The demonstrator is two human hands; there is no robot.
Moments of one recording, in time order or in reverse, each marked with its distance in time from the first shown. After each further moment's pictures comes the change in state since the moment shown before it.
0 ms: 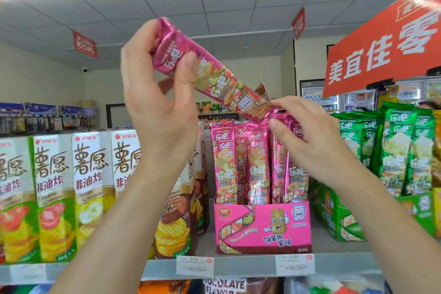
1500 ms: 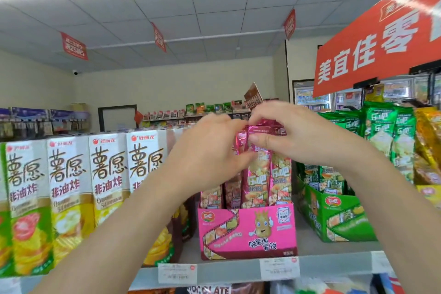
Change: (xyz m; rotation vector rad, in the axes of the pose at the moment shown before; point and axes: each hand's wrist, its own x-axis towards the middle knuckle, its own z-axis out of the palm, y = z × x) left_hand -0.041 -0.011 0.034 0.412 -1.079 0.072; right_hand 0.024 0.000 -0.028 -0.067 -0.414 -0.115
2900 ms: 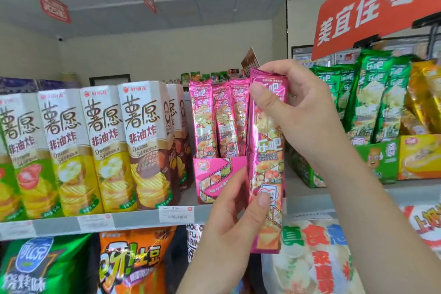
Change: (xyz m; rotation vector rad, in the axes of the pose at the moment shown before) left_hand -0.140 0.099 0.063 -1.530 0.028 -0.616; right_hand -0.052 -0.036 0.039 0.853 0.494 0.064
